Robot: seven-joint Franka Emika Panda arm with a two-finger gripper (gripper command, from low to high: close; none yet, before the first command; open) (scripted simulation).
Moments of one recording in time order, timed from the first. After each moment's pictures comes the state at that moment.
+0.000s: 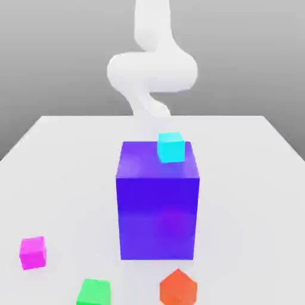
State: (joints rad) arm -0.04 -0.71 -0.01 -2.32 0.01 2.34 0.86
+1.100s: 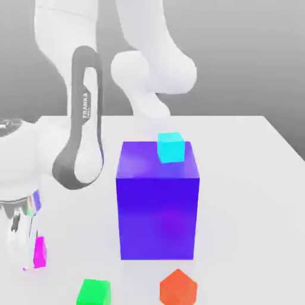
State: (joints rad) arm -0.45 0.41 -0.12 -2.48 0.19 2.89 1.36
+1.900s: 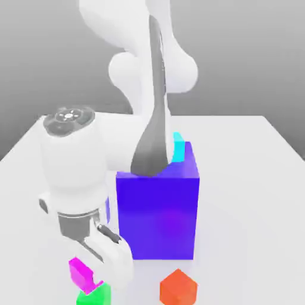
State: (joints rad) arm -0.22 0.35 0.01 -2.35 -0.01 2.70 1.32
